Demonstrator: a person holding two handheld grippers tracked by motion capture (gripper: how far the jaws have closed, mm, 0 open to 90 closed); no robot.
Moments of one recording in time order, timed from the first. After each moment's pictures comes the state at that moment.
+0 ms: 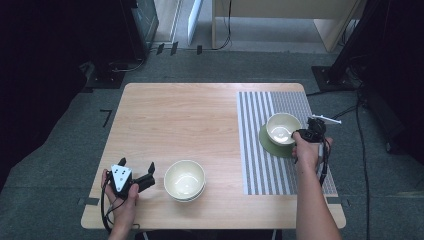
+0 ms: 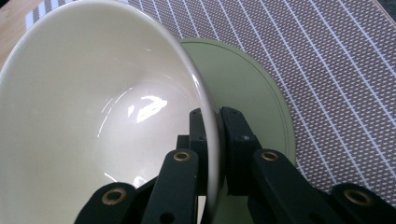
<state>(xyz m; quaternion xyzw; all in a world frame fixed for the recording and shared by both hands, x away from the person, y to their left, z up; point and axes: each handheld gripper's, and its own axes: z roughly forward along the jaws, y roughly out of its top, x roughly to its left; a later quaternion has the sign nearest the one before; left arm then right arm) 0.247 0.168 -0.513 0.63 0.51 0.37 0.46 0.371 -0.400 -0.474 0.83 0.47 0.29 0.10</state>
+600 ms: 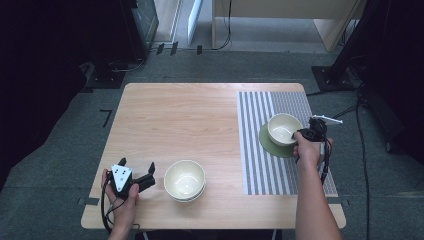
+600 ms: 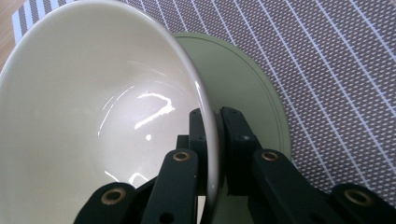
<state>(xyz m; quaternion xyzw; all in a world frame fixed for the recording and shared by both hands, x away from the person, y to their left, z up) 0.247 0.168 -0.513 0.63 0.50 0.37 0.46 0.376 -0.410 -0.480 0.84 0.45 0.28 0.07</state>
